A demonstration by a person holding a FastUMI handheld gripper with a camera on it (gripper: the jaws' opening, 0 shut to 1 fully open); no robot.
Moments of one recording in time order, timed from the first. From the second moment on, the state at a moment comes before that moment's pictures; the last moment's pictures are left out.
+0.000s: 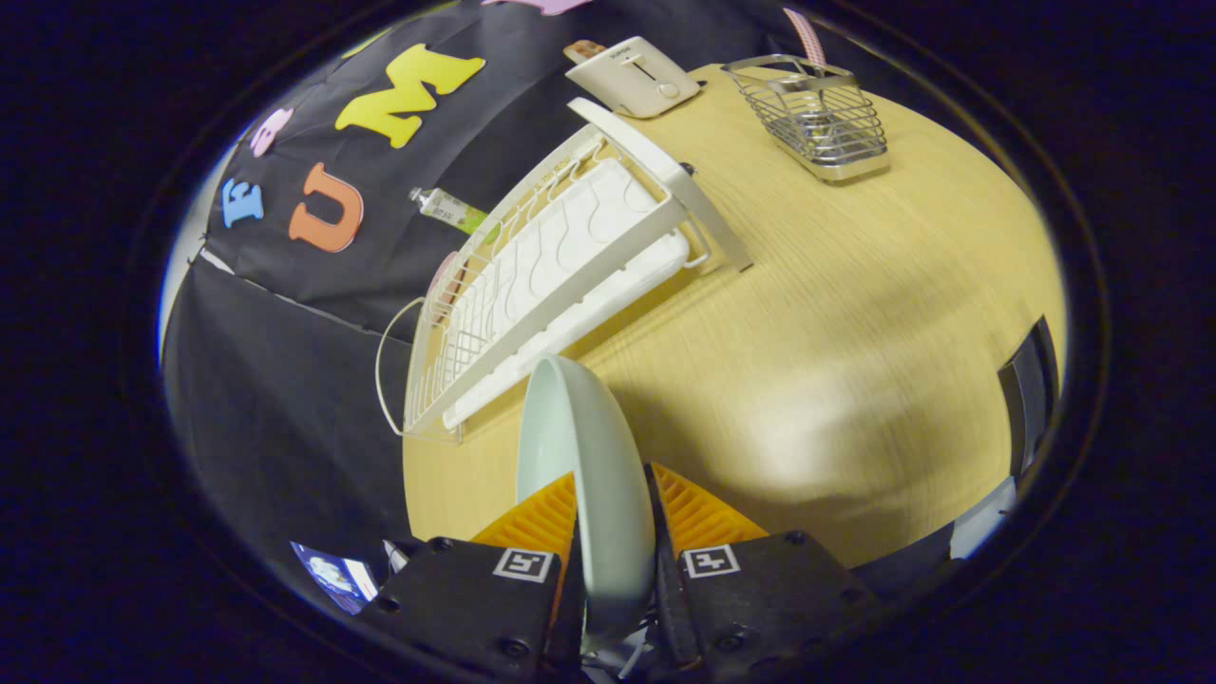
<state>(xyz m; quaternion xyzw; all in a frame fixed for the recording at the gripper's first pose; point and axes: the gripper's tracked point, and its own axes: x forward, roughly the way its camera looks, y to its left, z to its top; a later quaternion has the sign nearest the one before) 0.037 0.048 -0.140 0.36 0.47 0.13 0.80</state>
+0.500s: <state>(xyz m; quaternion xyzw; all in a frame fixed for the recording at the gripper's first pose) 0.047 0.018 -0.119 0.33 0.40 0.14 0.84</state>
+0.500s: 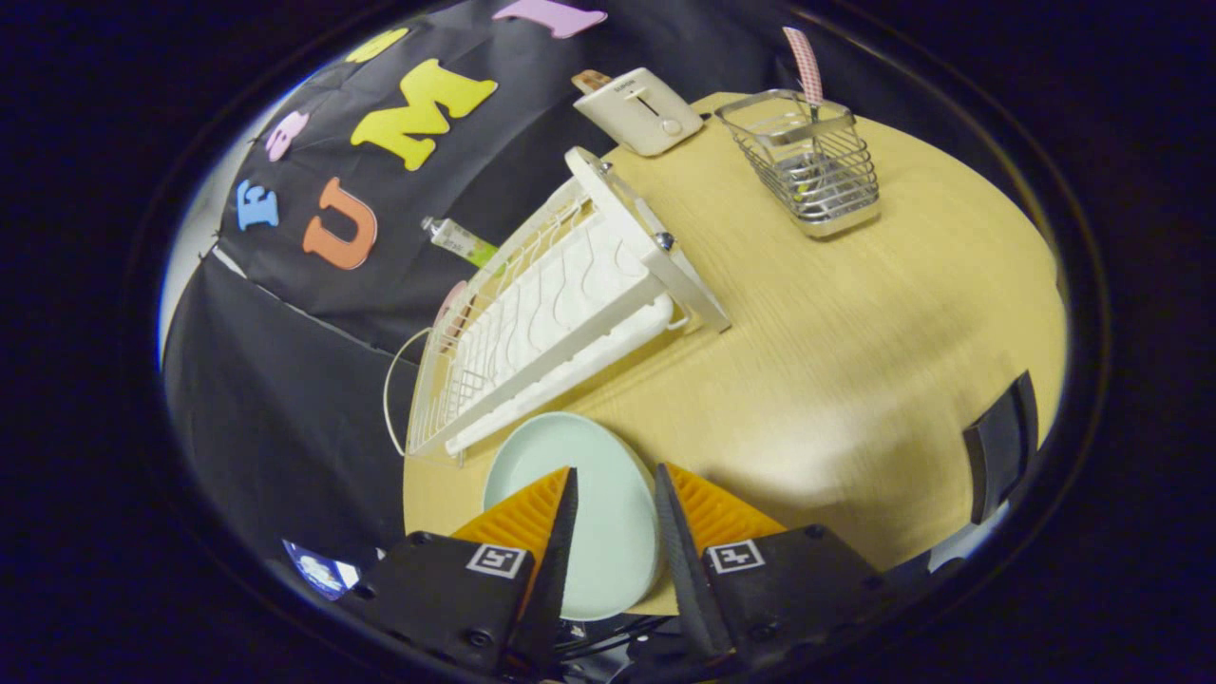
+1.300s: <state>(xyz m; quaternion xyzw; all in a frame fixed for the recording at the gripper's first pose) 0.069 -0.175 -0.033 0.07 0.06 0.00 1.00</state>
